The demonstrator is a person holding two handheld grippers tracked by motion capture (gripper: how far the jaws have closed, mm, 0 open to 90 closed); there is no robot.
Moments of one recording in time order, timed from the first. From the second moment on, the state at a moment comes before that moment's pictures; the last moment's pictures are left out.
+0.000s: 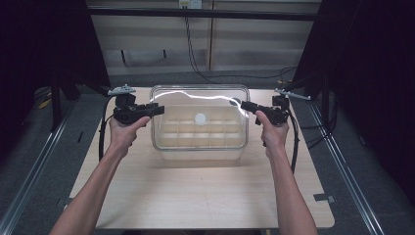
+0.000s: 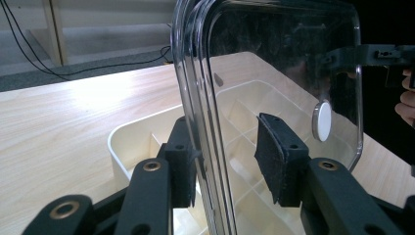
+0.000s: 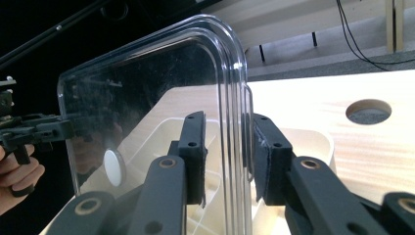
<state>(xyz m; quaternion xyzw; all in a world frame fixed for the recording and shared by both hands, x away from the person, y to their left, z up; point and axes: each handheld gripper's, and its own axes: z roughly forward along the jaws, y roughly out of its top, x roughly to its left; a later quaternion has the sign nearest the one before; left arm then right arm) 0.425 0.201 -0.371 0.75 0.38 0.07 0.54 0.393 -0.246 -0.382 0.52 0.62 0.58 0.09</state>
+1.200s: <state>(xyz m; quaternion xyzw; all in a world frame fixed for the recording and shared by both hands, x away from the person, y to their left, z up) 0.454 0.200 -0.387 0.74 0.44 0.02 0.51 0.404 -0.237 -0.372 0.58 0.61 0.54 0.07</state>
